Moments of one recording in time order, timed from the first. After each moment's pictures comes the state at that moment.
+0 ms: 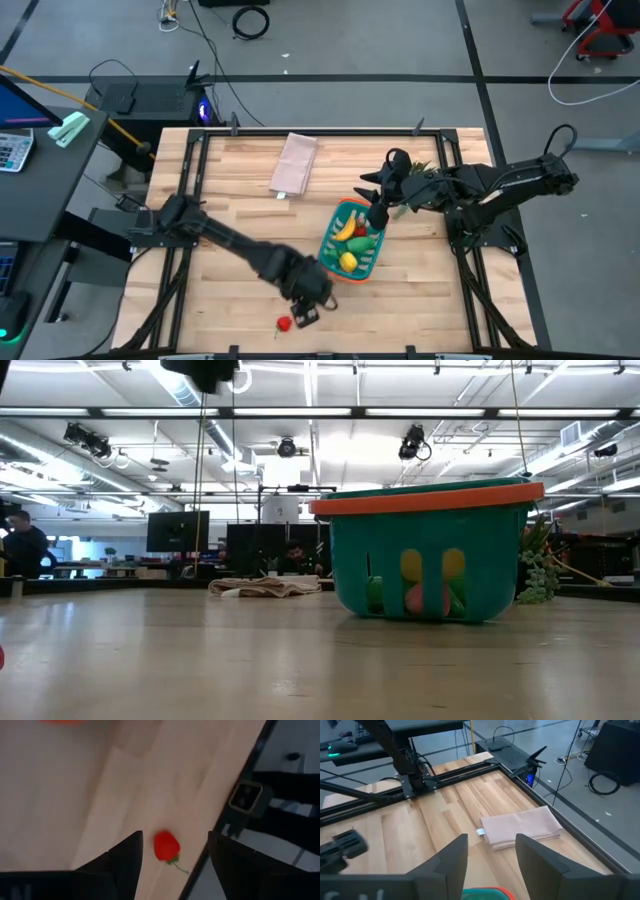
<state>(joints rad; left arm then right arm) -0.45 2.02 1.89 -1.10 0.12 -0.89 0.22 1.26 1.31 -0.60 0.59 0.40</state>
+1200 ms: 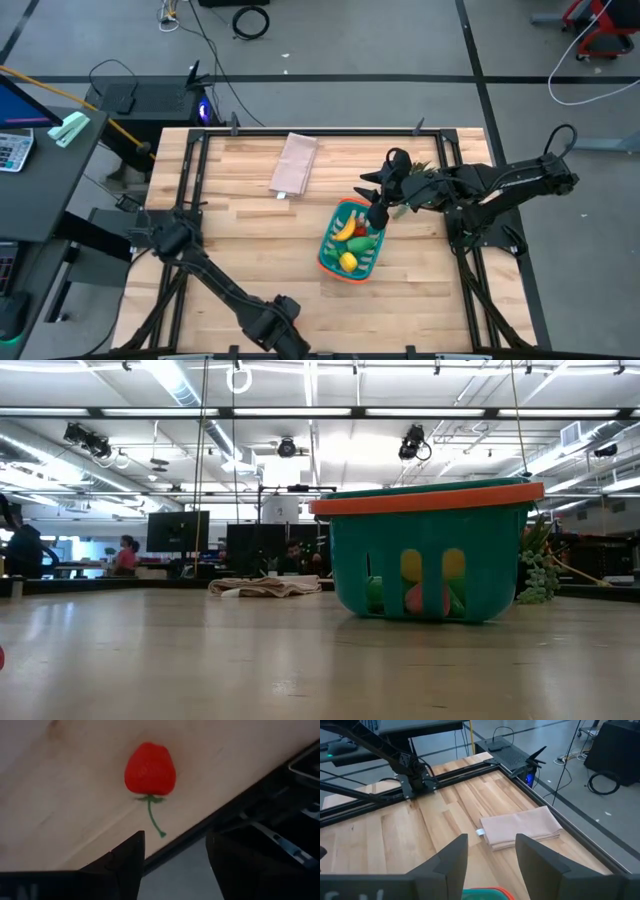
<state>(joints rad) -0.72 2.17 1.84 -1.03 0.09 -1.63 0.22 1.26 1.31 -0.60 0.59 0.40</state>
